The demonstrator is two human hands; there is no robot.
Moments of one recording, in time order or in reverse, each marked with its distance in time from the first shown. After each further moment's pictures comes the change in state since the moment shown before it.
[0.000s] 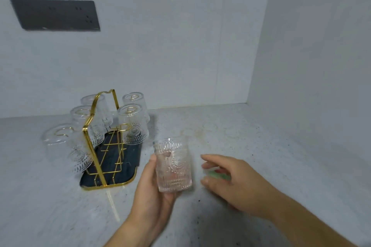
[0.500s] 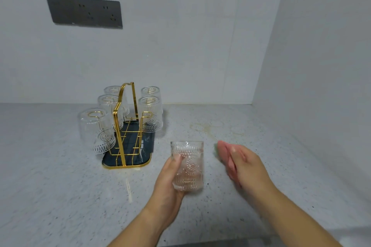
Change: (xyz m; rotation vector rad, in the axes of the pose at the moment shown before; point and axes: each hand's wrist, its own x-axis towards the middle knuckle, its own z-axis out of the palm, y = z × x) left_hand -0.031 -0.006 -0.018 0.185 -0.040 0.011; right_hand 0.000 0.017 0.033 0.425 0.390 0.088
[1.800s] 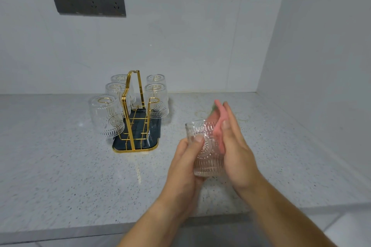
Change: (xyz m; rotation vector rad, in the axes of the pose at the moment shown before) left_hand -0.050 0.027 0.037 0.035 -0.100 0.023; right_hand -0.060 -0.081 0.044 0.244 -0.126 -0.184
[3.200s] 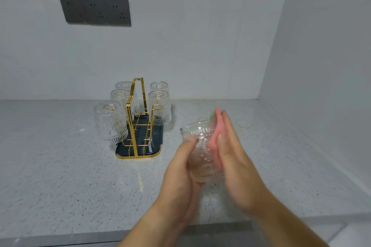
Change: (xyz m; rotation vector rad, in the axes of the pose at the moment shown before) left_hand -0.013 0.020 0.006 -0.095 -0.048 -0.008; right_hand -0.020 -0.021 0.001 -0.128 -0.099 -0.044
